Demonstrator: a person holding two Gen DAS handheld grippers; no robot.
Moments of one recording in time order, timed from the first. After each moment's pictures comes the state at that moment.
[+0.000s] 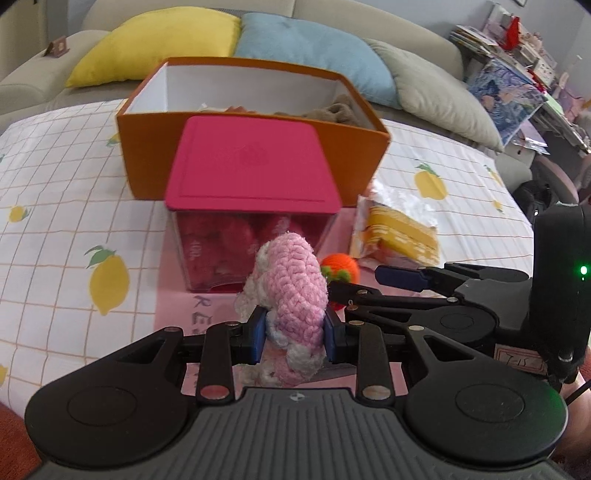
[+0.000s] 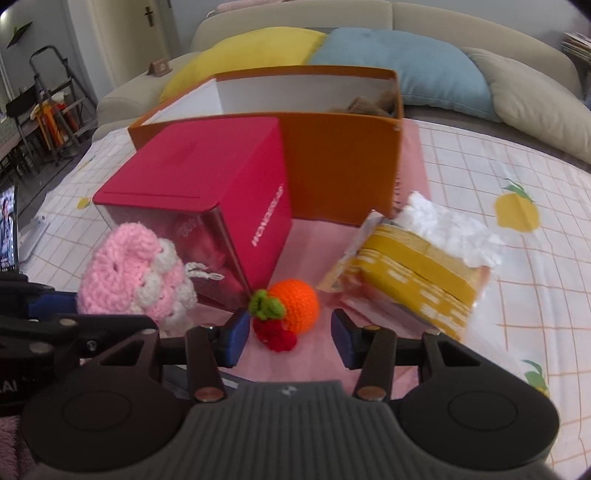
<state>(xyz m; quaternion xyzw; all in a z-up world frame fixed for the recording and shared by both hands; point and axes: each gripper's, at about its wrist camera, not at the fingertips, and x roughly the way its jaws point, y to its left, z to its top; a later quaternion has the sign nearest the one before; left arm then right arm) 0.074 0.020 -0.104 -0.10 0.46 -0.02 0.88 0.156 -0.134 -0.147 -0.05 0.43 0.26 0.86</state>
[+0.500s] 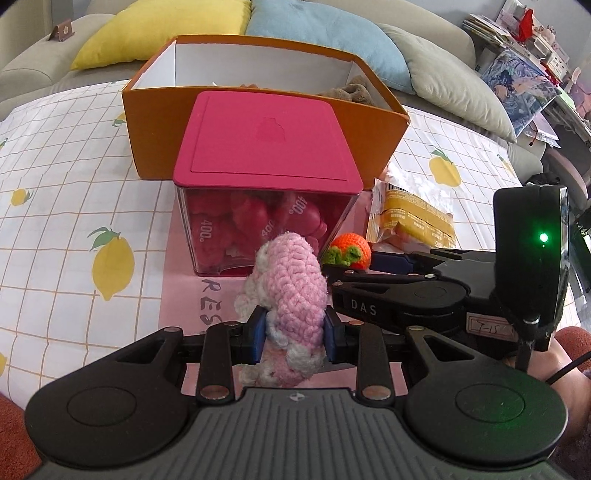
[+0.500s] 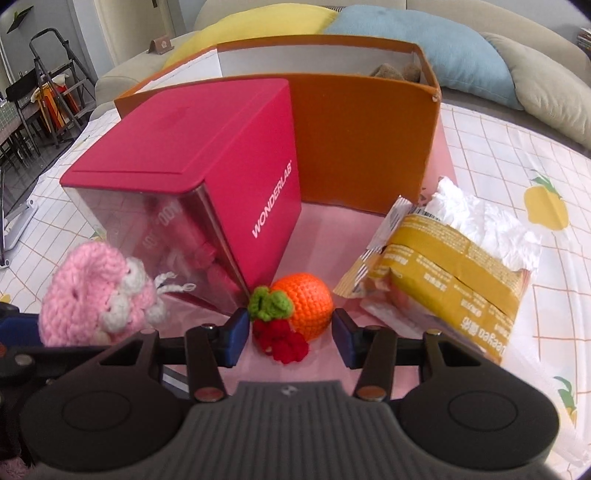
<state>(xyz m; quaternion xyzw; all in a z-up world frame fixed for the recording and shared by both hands) 0.078 0.025 -0.113 -0.10 0.49 -0.02 0.87 0.183 -0.120 -0.176 -0.05 0.46 0.26 0.85</state>
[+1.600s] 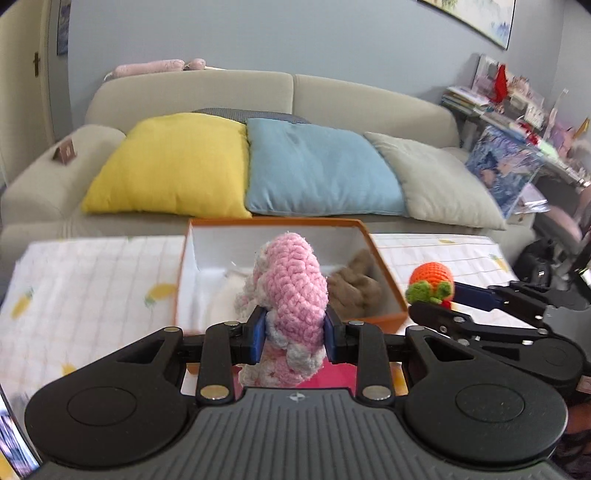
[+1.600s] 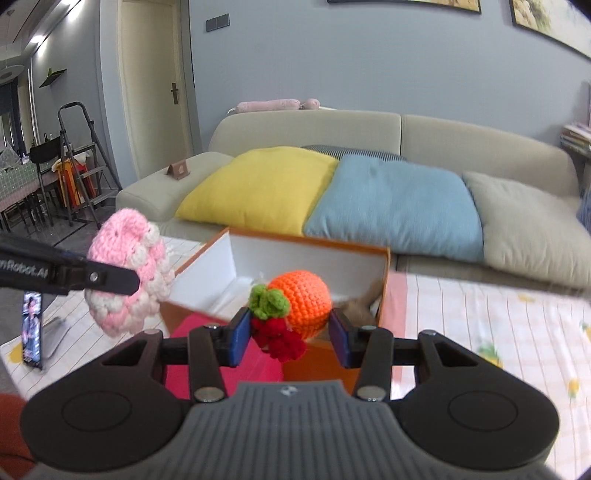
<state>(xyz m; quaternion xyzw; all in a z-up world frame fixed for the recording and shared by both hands) 0.157 0.070 0.026 -0.04 0.36 -0.01 0.93 0.211 -0.136 -0.008 -0.04 0.28 0.28 0.92</state>
